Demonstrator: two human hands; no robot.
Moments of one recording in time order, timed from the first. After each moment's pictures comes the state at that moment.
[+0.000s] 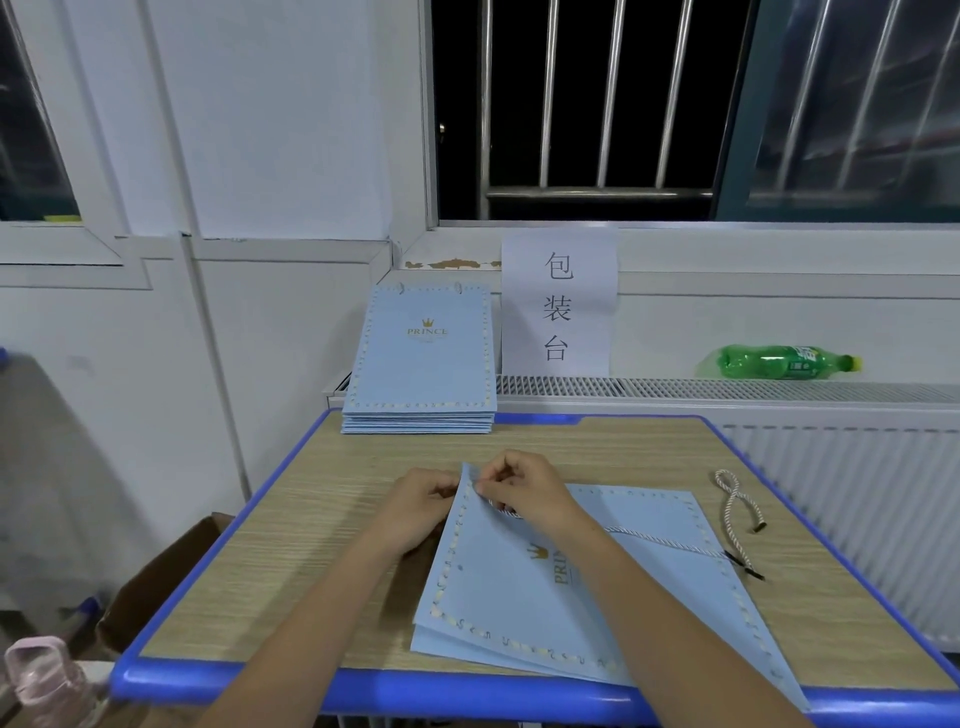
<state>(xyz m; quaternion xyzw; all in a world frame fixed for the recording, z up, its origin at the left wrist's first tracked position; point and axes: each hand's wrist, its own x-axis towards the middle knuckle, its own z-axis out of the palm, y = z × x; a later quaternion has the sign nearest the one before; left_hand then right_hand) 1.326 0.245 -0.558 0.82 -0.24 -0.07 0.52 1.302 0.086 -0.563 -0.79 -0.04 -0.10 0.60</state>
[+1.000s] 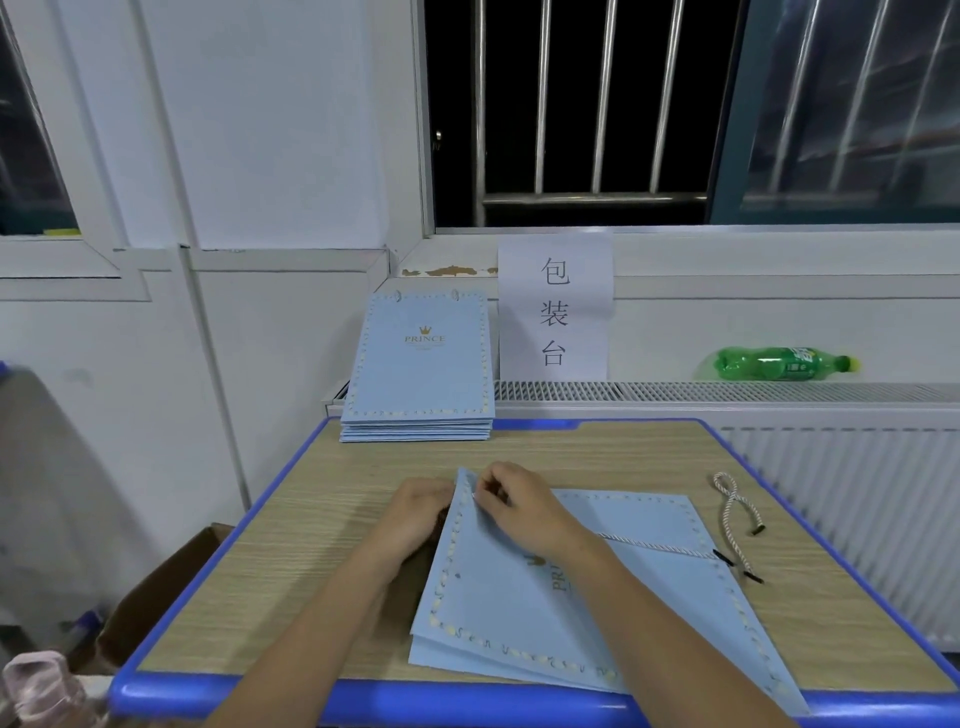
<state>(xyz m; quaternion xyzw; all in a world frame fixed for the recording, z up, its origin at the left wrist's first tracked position) 1.323 0.240 -0.554 0.79 -0.14 -0.09 0.59 1.302 0.086 -0.567 -0.91 -0.09 -0.13 0.37</state>
